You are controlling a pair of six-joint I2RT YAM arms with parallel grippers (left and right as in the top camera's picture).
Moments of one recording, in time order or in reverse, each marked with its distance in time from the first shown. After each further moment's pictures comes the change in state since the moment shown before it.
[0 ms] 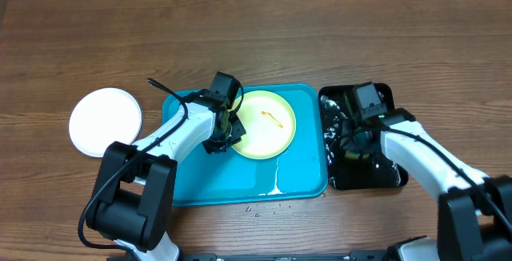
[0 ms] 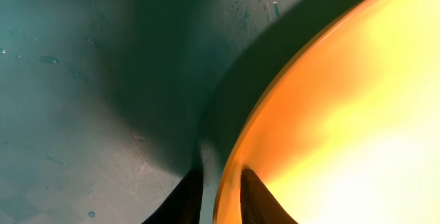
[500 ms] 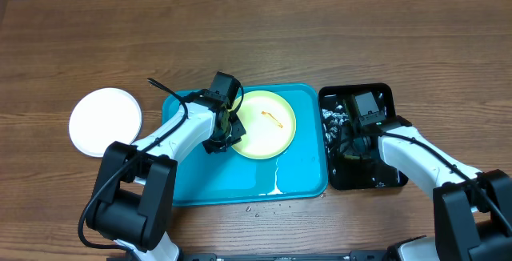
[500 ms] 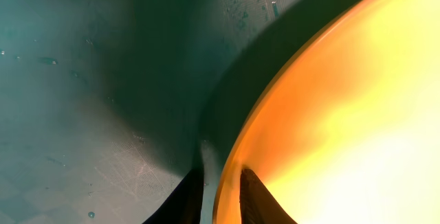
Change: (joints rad) left arm 0.000 0.000 0.000 0.000 0.000 0.004; right arm 0.000 0.013 -0.073 0.097 -0.007 -0.020
